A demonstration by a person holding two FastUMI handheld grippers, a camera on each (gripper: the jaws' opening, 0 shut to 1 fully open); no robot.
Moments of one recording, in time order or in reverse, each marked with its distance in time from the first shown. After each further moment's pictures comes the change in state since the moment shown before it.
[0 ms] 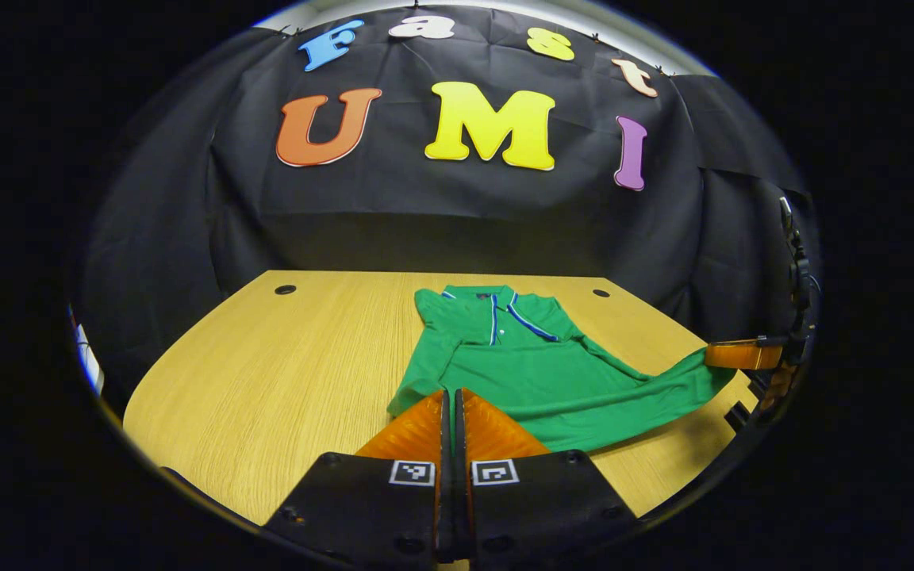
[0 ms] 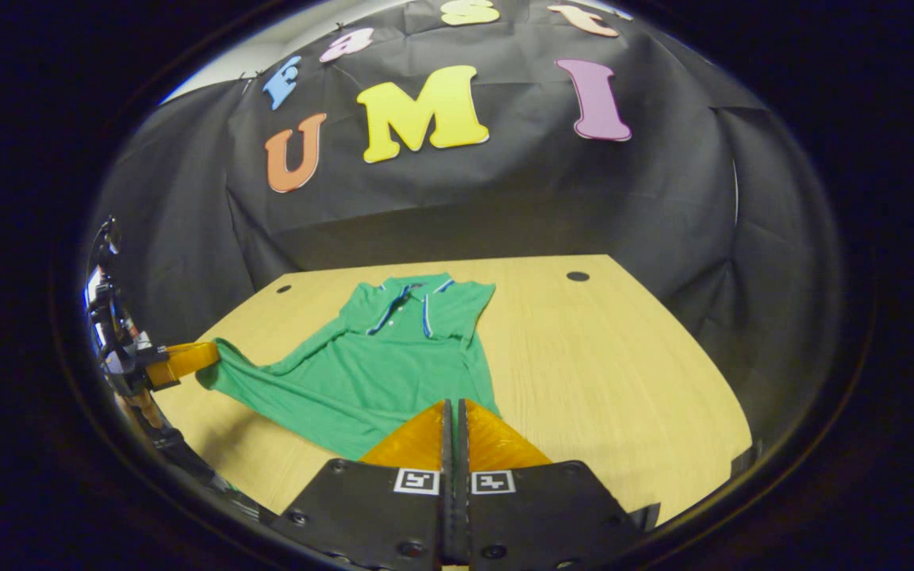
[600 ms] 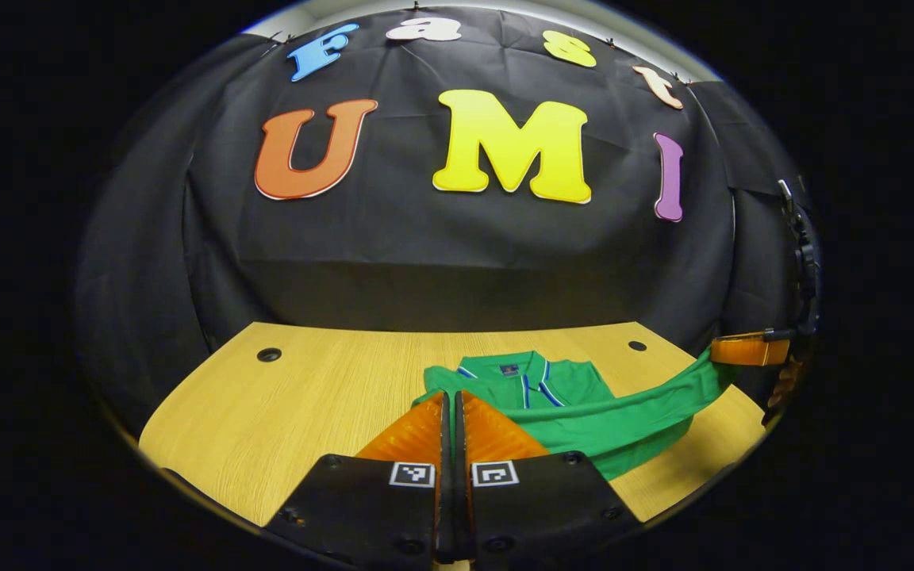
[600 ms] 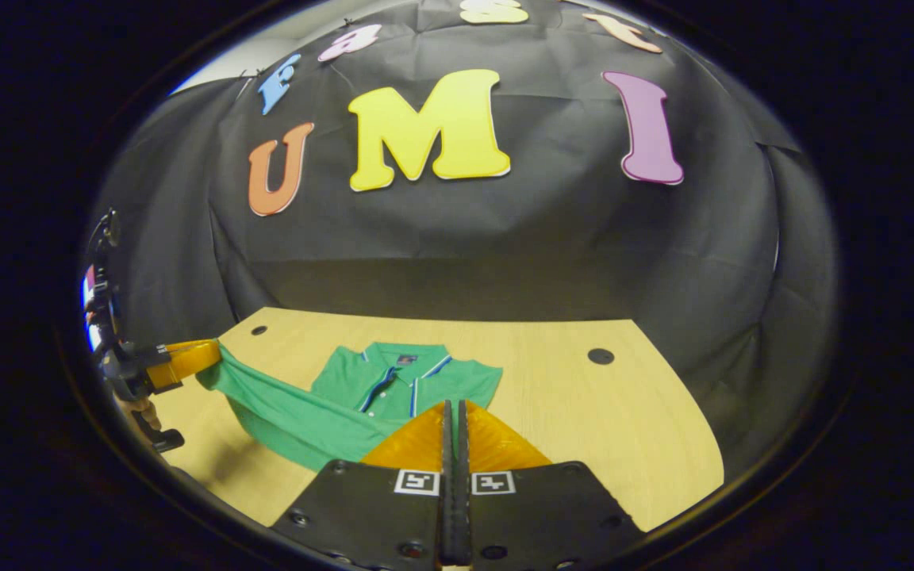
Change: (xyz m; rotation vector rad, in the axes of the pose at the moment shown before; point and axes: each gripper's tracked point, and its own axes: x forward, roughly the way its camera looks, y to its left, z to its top) left arm 0.135 0.033 0.102 0.026 -0.091 0.046; right arm 0.134 0.006 0.136 -0.053 -0.075 -0.015
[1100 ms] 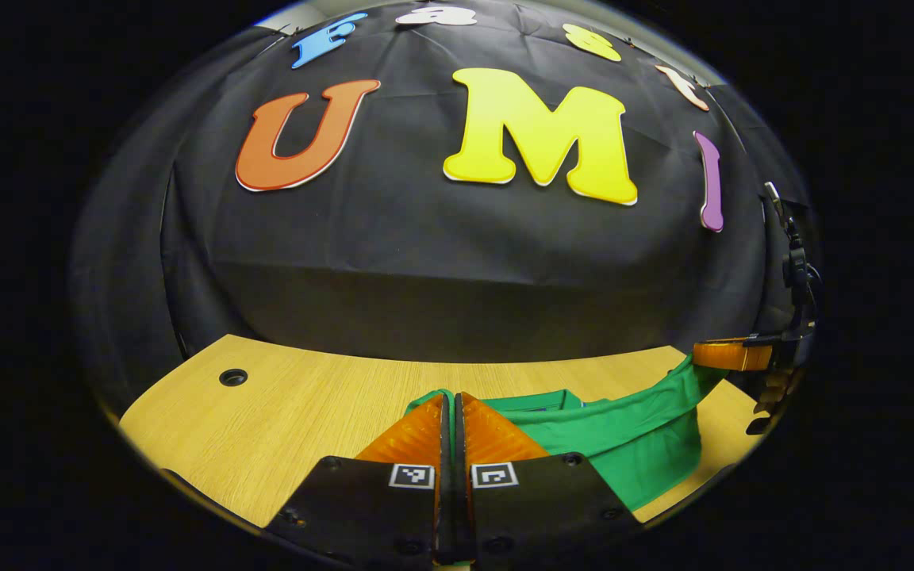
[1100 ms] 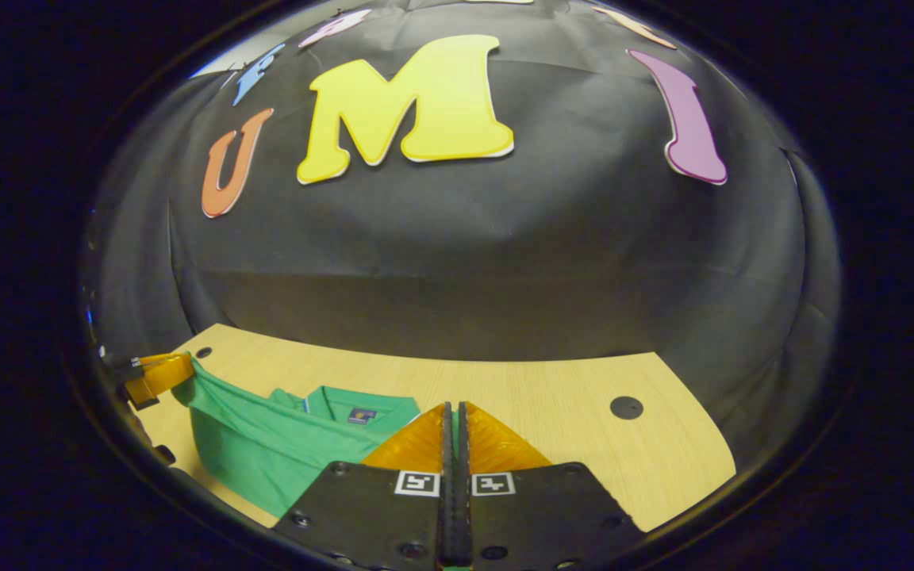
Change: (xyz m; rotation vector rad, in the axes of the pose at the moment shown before) left arm 0.130 0.020 -0.001 -0.025 -0.024 0.056; right arm 0.169 -0.013 0.035 -0.016 -0.040 -0.060
